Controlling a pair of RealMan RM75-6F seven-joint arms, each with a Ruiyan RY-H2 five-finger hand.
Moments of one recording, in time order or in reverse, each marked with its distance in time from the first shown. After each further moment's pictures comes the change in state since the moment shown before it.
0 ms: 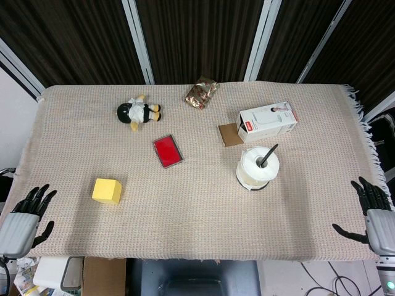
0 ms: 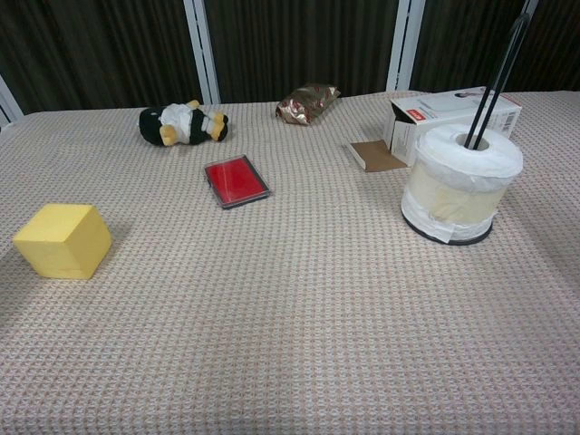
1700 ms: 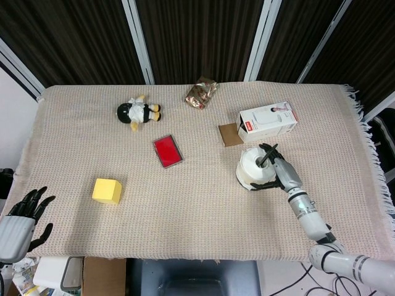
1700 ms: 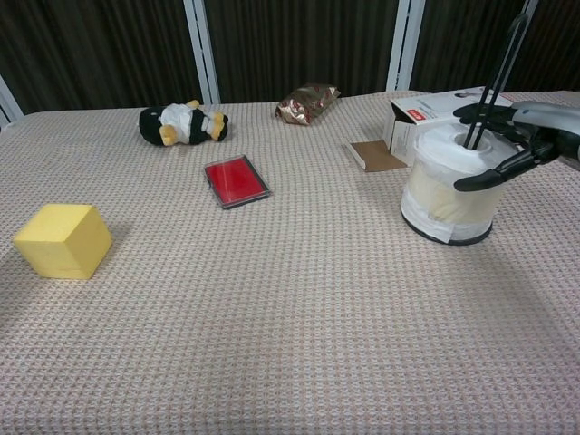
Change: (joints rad) left arm 0.018 0.010 0.012 0.004 0.035 0.054 -0.044; right arm 0.549 -0.300 0.204 0.130 0.385 -0.671 0.133
